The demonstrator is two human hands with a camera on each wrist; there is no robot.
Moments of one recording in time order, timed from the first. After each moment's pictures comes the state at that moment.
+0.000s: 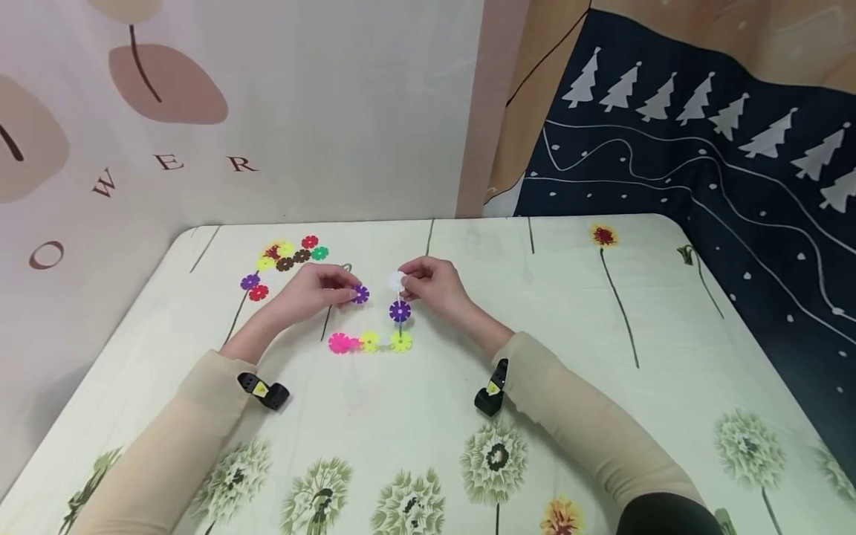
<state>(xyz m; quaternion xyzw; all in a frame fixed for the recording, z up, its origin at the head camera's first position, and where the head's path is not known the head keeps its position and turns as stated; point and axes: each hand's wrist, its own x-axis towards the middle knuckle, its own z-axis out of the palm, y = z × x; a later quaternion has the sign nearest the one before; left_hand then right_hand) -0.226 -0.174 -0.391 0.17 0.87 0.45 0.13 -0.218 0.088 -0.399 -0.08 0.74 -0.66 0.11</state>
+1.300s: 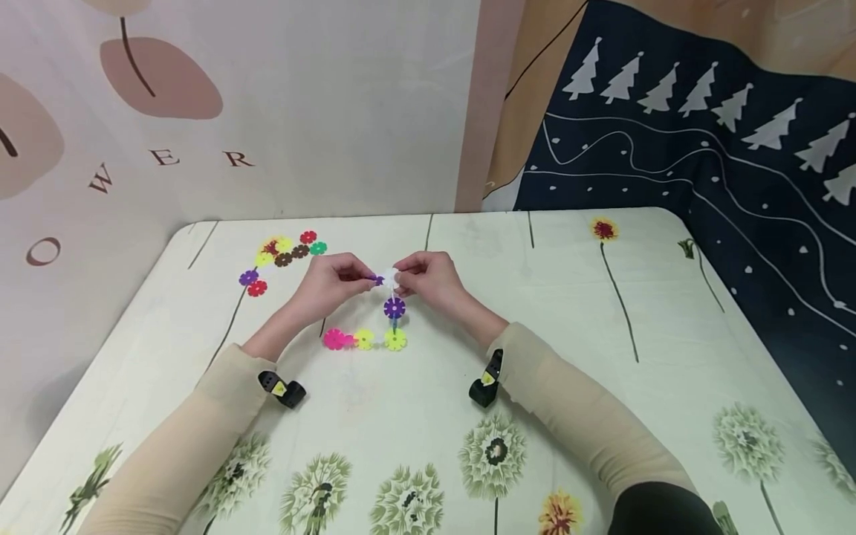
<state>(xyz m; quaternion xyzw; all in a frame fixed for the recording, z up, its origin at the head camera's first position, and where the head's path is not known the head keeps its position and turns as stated) -0.219 -0.137 -0.390 0.21 0.86 0.46 0.01 -0.219 0.082 -0.393 -0.06 0.73 -0.67 0.12</state>
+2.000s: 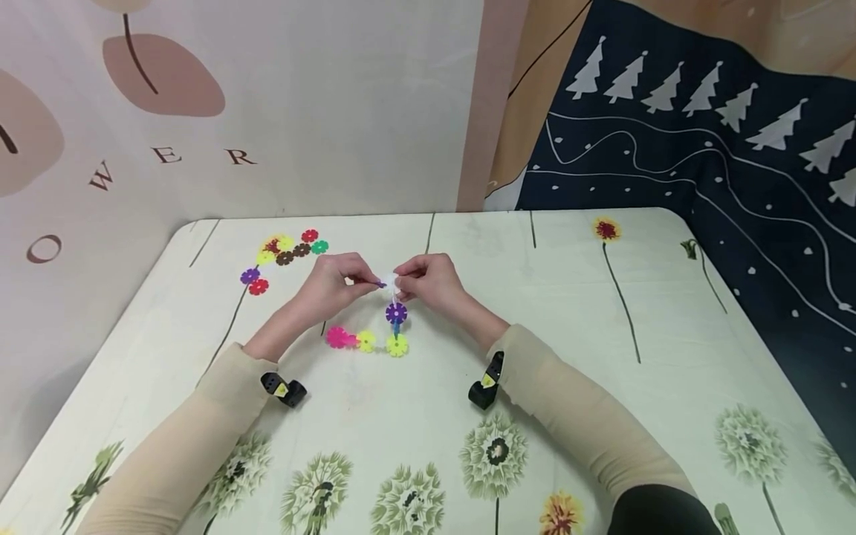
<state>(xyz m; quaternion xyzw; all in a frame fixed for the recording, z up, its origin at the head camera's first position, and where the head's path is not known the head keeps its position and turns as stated) -0.214 -0.133 -0.383 0.31 0.87 0.38 -0.06 -0.216 0.080 -0.391 -0.06 0.74 -0.66 0.13</state>
